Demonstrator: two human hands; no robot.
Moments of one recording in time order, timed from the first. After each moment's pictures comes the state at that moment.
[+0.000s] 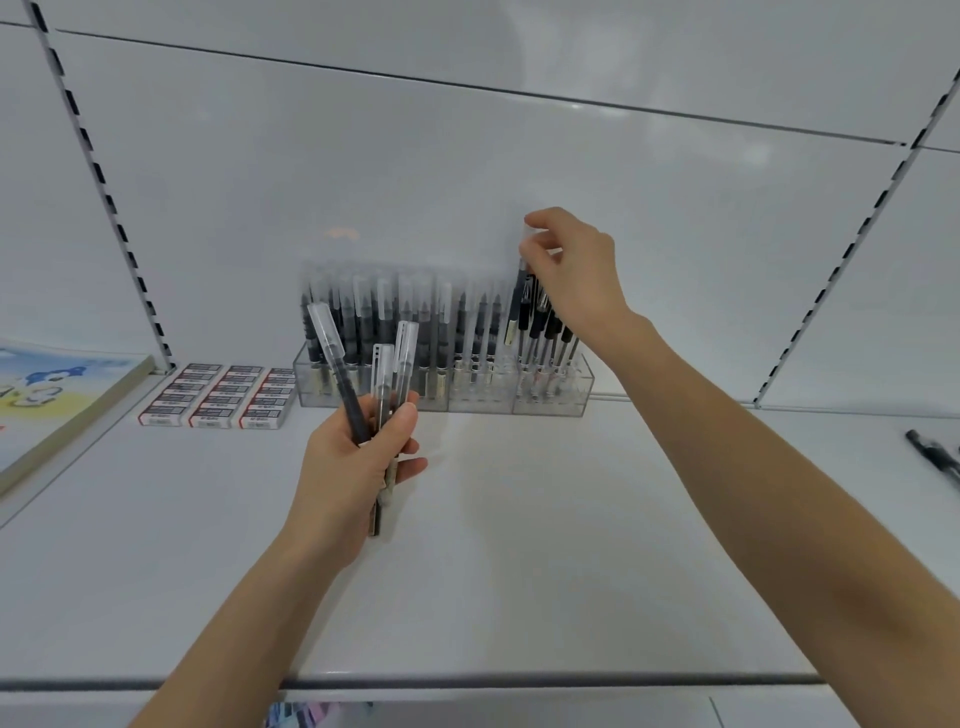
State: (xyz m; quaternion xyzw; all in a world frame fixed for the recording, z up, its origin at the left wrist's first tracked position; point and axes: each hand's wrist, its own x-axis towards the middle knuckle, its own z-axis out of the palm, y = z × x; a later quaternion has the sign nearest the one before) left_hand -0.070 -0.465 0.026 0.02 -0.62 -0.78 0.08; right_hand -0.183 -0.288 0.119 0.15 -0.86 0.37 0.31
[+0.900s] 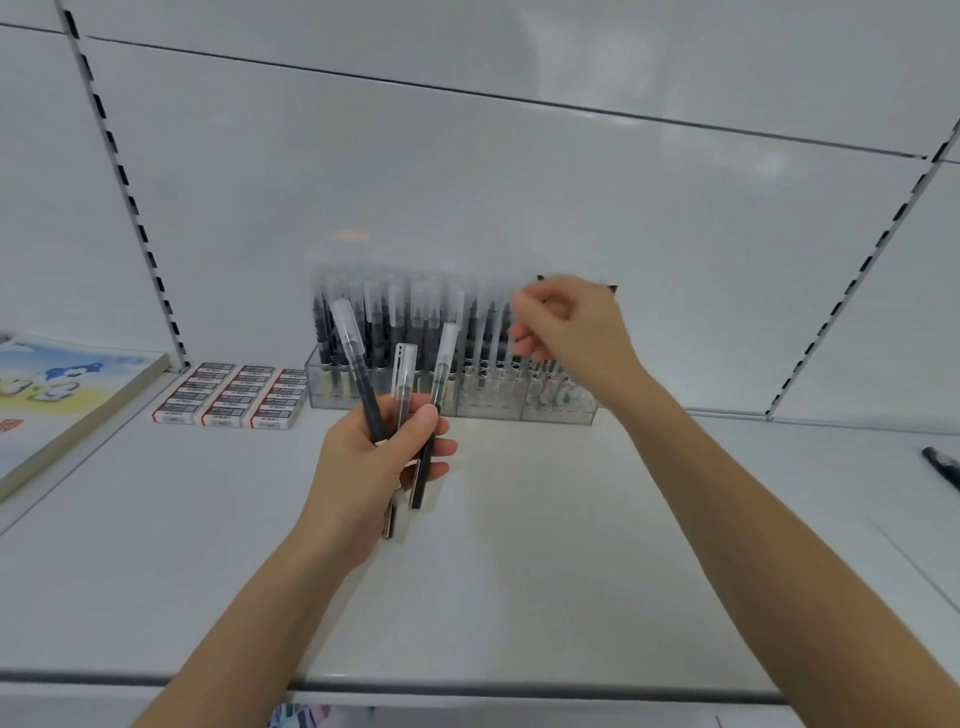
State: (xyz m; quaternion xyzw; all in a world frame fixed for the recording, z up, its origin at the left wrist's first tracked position) left_hand -0.064 -0.462 0.035 0.00 -0.61 -0.79 0.06; right_hand -0.138 -0.296 0.101 0.12 -0.83 0.52 0.15
